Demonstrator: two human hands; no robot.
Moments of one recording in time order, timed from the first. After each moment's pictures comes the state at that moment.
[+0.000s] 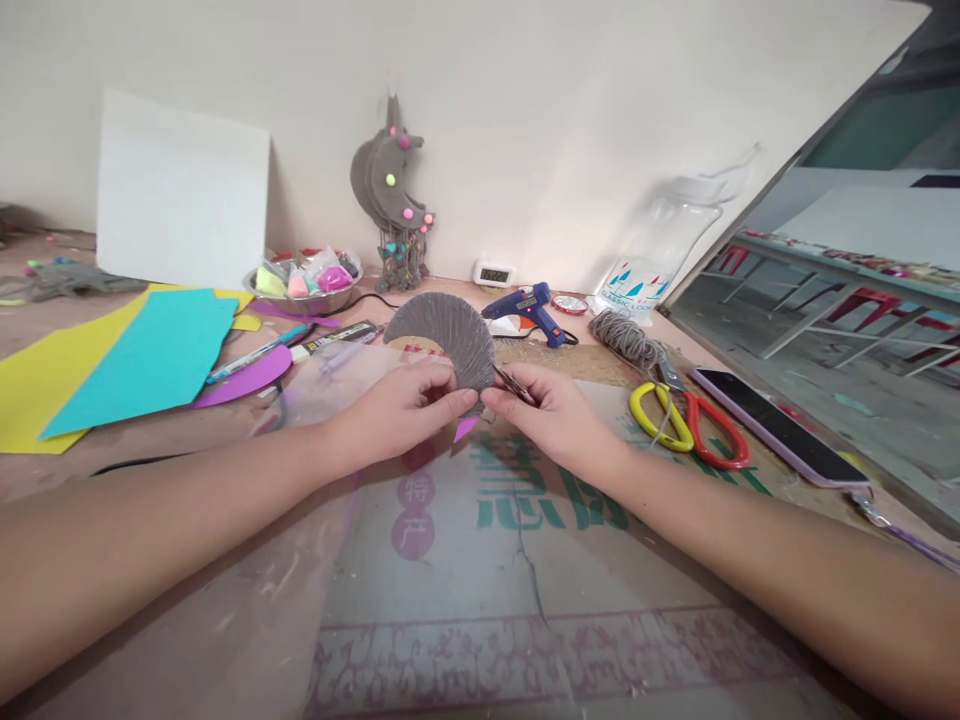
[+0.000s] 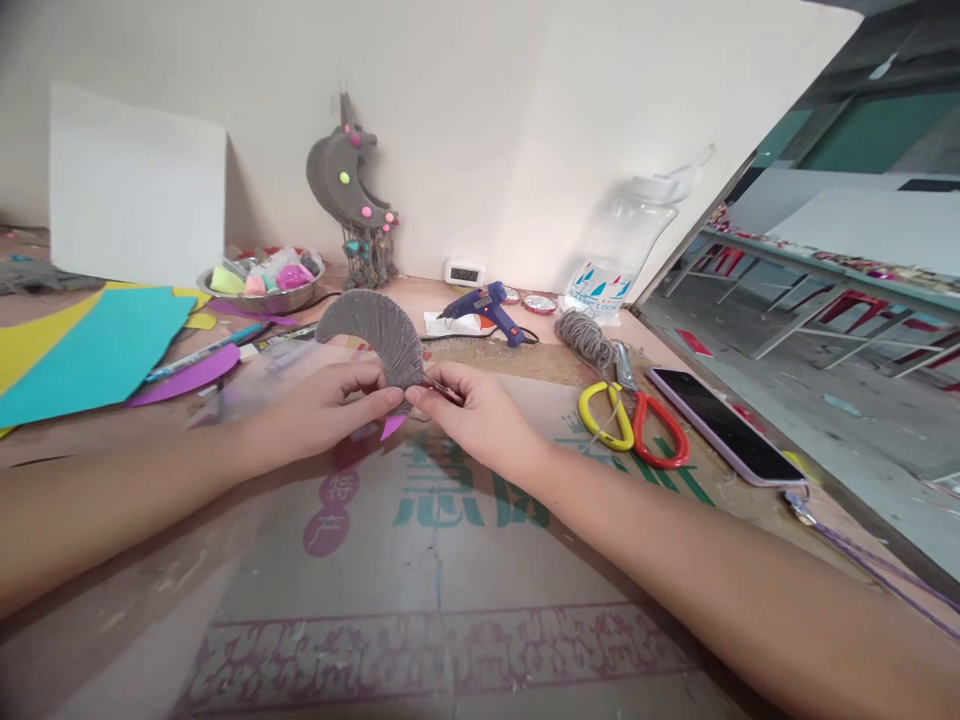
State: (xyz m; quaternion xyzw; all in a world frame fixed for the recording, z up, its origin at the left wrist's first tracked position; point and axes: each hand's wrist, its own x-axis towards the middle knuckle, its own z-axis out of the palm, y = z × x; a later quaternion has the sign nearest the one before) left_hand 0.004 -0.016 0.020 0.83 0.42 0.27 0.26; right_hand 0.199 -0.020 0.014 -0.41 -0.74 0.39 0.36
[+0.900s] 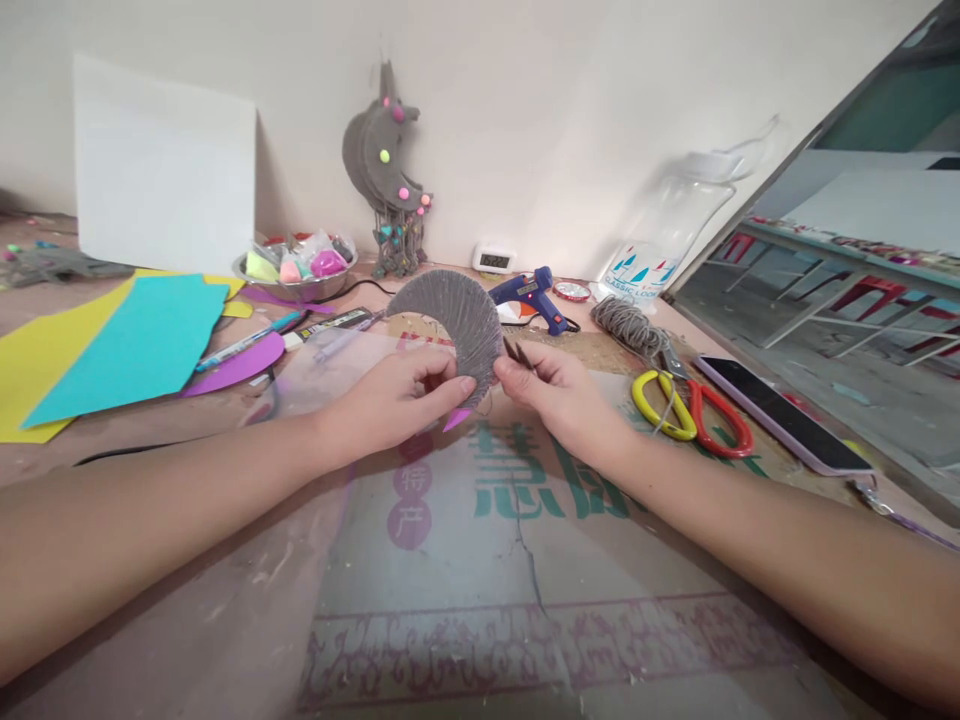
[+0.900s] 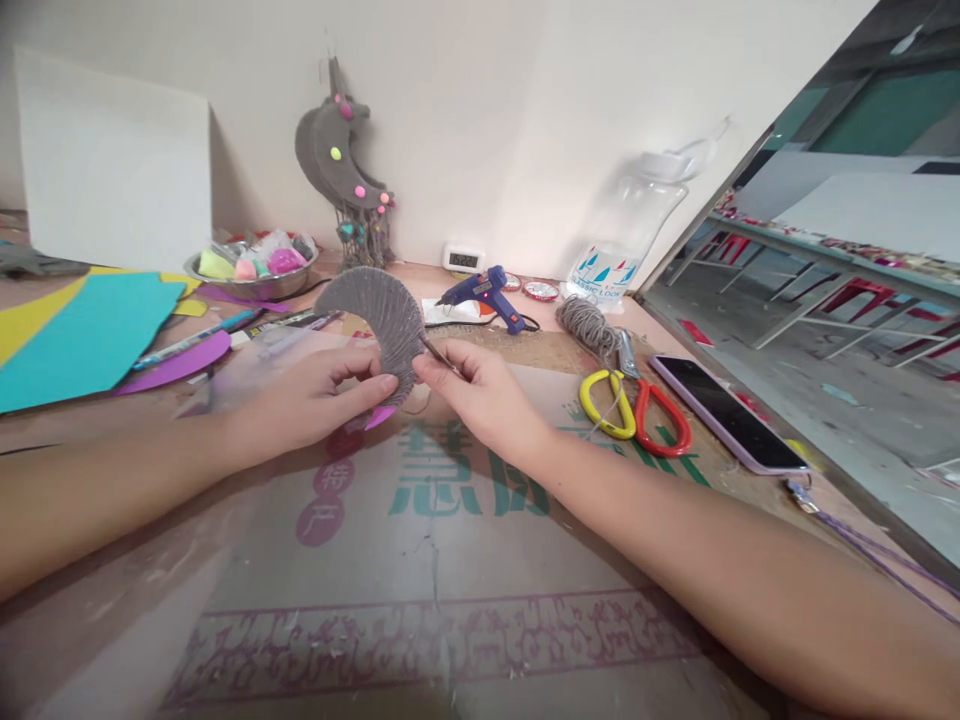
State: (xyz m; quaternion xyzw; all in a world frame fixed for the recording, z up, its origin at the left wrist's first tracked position) left_hand 0.005 -0.019 0.021 0.83 0.41 0.28 0.26; right_hand 0.199 -0.020 0.017 -0.41 -0.71 0.41 0.40
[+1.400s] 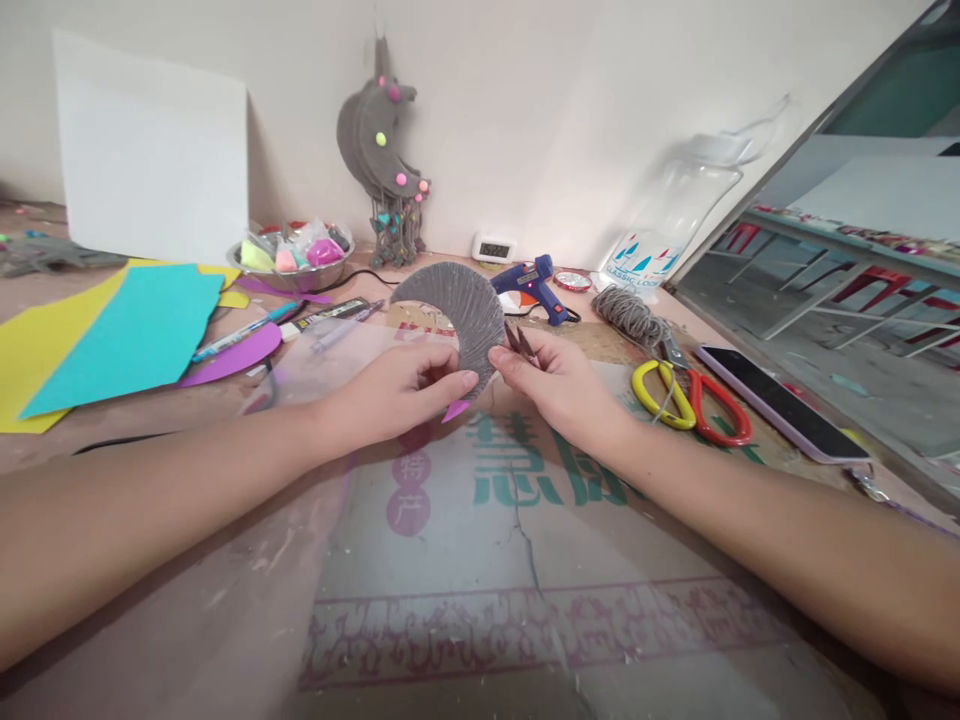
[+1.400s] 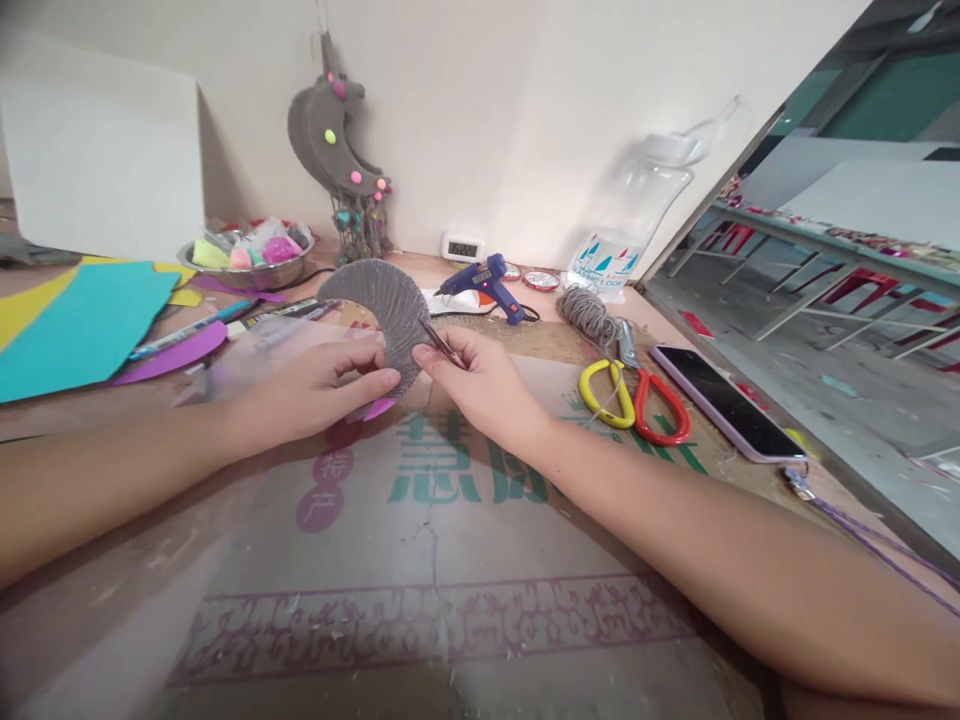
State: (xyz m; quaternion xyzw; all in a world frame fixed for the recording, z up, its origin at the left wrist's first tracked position) left_hand 0.004 -0.016 0.017 0.85 0.38 0.26 0.26; right_hand 0.195 -0.021 0.021 -0.42 -0.71 0.40 0.40
